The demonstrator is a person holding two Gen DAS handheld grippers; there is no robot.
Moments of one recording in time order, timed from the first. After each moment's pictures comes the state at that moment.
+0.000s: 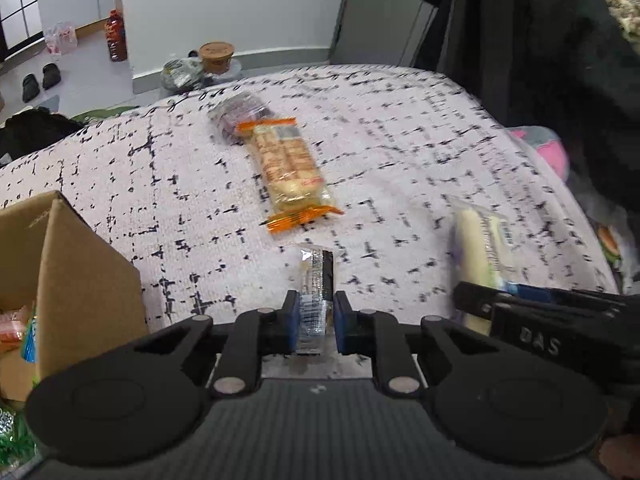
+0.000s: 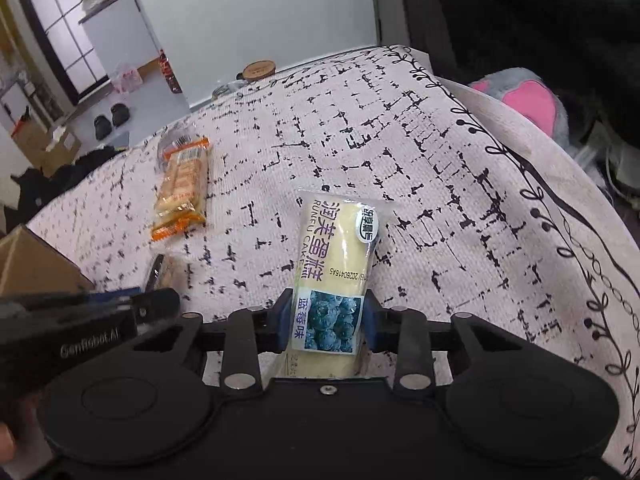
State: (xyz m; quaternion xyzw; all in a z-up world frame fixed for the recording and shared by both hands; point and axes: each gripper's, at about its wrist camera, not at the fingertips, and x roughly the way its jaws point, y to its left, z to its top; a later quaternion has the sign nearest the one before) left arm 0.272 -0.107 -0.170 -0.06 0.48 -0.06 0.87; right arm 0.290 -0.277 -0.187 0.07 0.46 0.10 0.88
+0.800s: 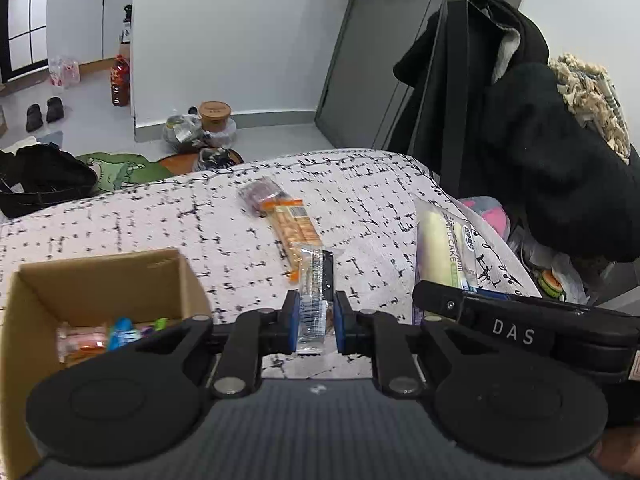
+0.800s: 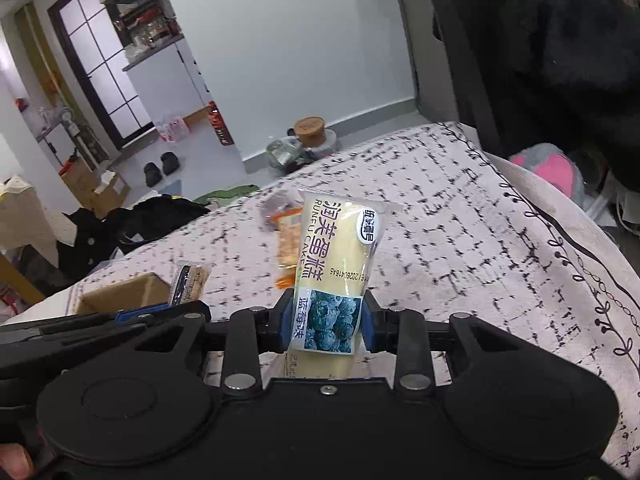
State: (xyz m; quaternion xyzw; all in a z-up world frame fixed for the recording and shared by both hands) left arm 0.216 -0.062 -0.088 -0.09 0.40 -0.07 0.91; right arm 0.246 -0.243 -0.109 0.10 0.39 0.15 0.90
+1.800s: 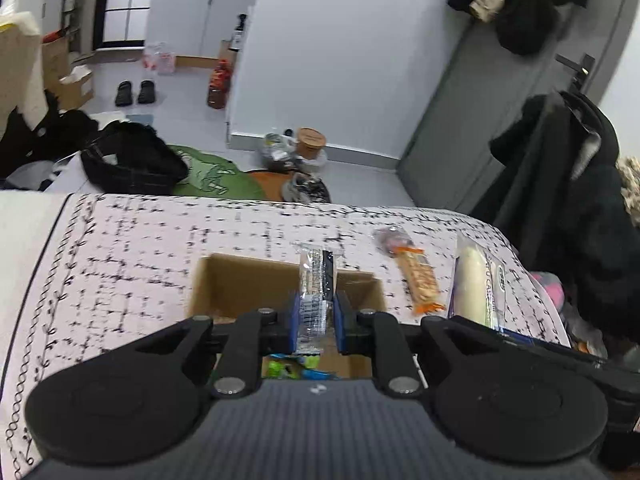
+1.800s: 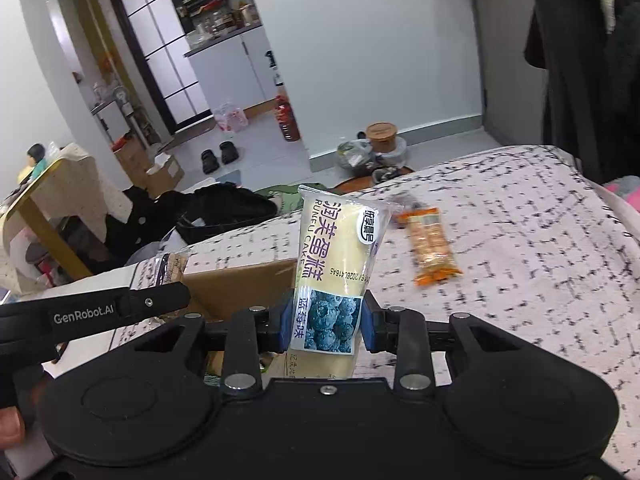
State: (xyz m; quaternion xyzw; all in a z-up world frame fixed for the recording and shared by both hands) left arm 0.162 0.062 -0.063 -0.17 0.36 0.05 0.92; right arm 0.217 -0.144 -0.090 0.08 0.37 0.22 0.90
